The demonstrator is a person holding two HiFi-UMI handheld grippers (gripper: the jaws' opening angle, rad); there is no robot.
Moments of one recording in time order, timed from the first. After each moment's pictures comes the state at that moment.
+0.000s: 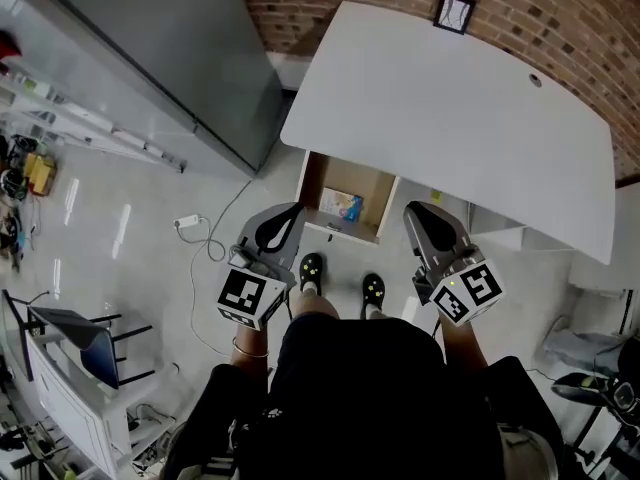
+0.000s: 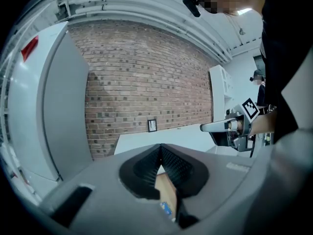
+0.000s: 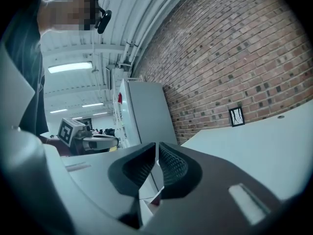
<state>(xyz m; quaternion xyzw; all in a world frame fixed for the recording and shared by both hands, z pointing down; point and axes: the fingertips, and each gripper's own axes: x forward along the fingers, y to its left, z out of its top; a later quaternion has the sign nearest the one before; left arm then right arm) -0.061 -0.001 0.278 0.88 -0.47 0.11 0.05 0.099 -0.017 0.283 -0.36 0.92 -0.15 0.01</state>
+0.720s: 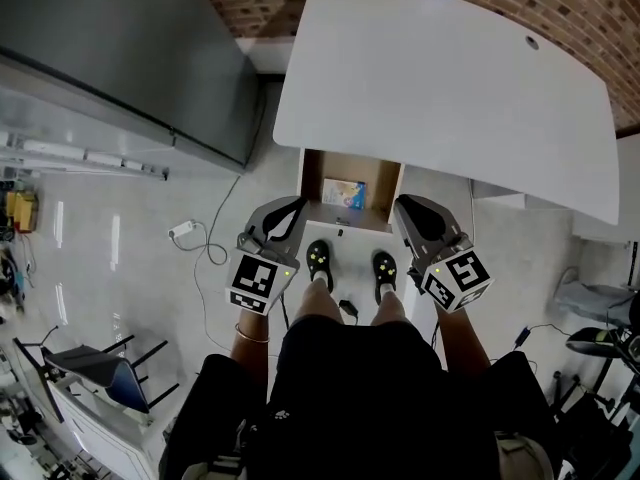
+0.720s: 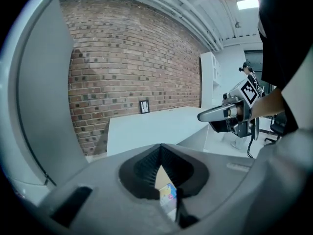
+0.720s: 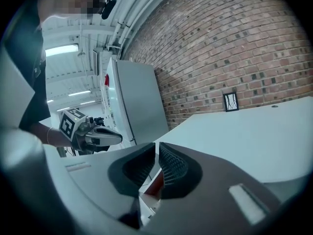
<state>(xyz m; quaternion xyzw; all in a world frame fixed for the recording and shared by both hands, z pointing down) -0.102 -0.067 0.371 0.90 -0.38 0.20 0.07 0.041 -0.058 0.359 -0.41 0.89 -0.18 -0.07</state>
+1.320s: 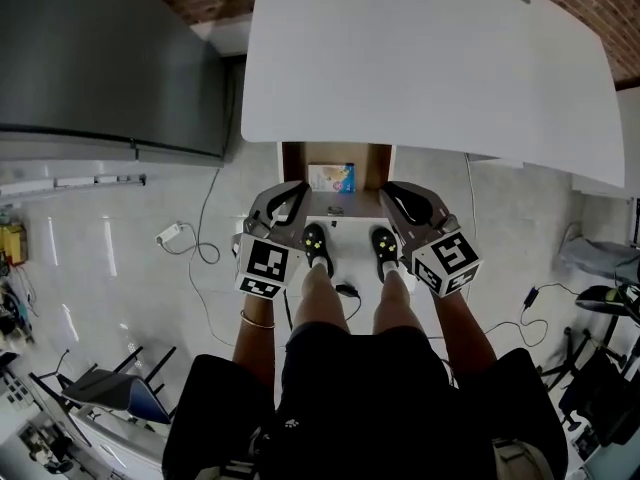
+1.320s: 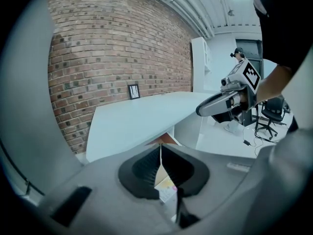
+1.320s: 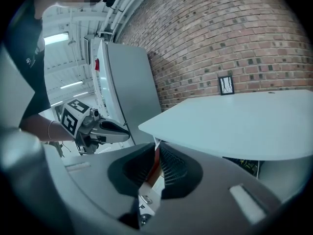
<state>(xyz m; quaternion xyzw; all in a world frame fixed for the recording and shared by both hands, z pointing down) -0.077 -0.103 0.469 0.91 -0.31 0.27 0.07 0.036 -0.078 0.448 -0.43 0.87 -0.21 -0.13</state>
